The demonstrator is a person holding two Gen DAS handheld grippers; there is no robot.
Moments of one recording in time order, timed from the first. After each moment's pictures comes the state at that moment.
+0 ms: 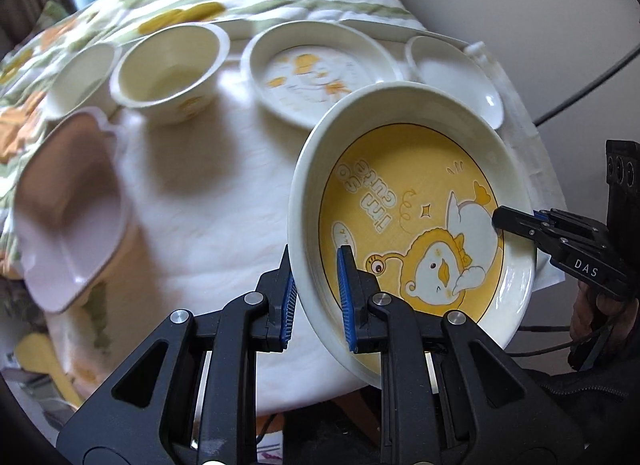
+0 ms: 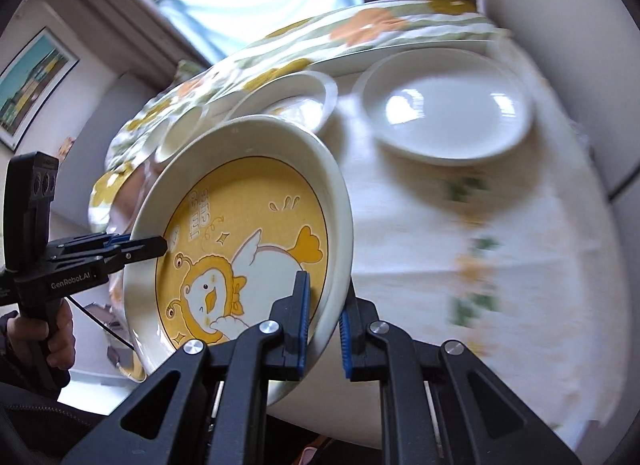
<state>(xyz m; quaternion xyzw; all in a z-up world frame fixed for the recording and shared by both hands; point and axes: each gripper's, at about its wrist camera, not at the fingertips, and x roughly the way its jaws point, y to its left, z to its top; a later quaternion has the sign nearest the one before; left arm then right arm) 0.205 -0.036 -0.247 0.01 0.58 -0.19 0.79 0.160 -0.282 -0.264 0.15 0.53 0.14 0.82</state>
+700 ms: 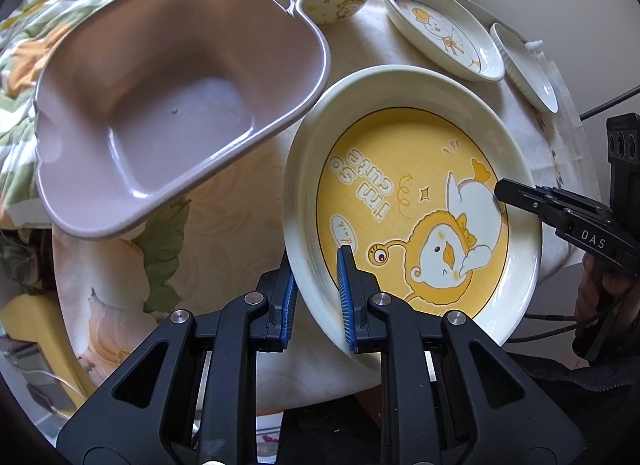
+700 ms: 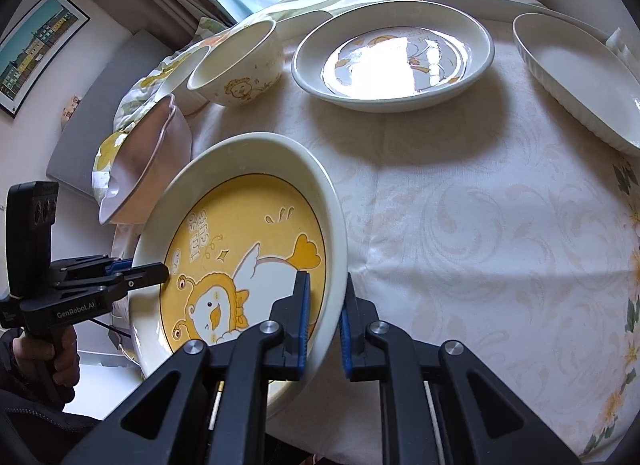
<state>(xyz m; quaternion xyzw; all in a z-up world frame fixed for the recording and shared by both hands) 0.200 0.088 -0.313 -0.02 0.61 -0.16 0.77 0.183 -0.171 -0.314 0.13 0.56 0.16 0.80</state>
